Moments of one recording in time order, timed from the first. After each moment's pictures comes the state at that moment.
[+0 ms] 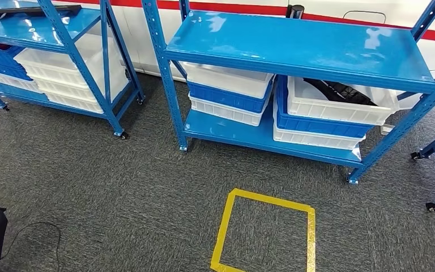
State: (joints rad) left arm -0.10 -0.14 1.39 -0.23 -0.90 0.41 -0.19; right arm -0.05 0.08 -0.45 -0.19 0.98 -0.47 0.09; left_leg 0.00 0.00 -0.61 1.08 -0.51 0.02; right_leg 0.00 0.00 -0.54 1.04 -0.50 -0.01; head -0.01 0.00
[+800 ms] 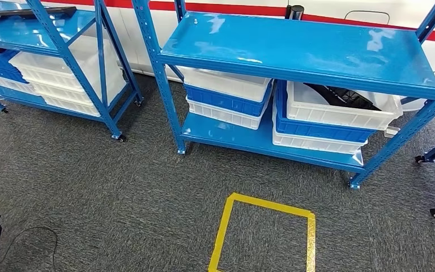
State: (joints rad) left arm -0.09 -0.11 1.34 -0.22 -0.95 0.37 -0.20; right arm -0.05 0.08 -0.56 -0.19 0.87 -0.45 0.02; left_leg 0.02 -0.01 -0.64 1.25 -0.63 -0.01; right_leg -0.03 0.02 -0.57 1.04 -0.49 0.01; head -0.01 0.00
